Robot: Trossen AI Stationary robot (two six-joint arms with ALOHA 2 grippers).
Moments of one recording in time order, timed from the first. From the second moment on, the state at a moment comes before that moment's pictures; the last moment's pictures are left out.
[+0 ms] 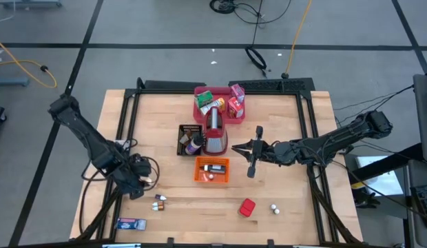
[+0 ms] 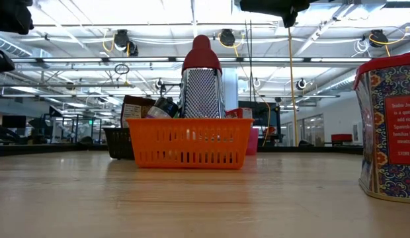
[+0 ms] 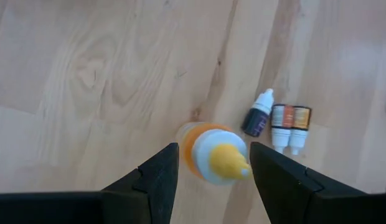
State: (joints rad) left arm -0.79 0.97 0.64 -0.86 -0.19 -1.06; right arm 0.31 1.22 0.75 0.31 0.52 0.01
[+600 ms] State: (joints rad) left arm -0.79 1.00 0.64 -0.85 -0.21 -1.00; right arm 0.31 1.22 0.75 0.31 0.52 0.01
